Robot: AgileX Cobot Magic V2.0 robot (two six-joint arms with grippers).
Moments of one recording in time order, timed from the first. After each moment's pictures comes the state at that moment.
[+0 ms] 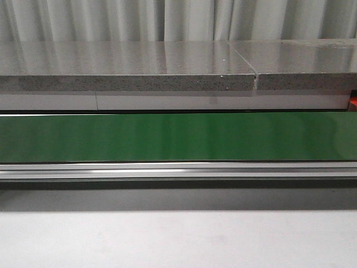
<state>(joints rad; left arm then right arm) 0.54 1.51 -0.94 -0.10 0.98 -0.18 0.13 0.36 -0.62 0.01 0.66 0.01</state>
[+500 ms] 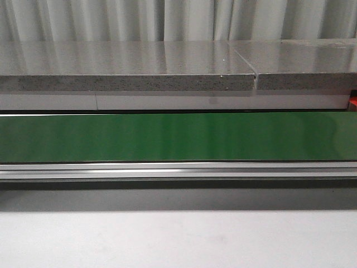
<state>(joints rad) 0.57 1.59 -0.94 -0.10 0.91 -0.18 0.13 0.36 -0.62 0.01 0.66 0.01</state>
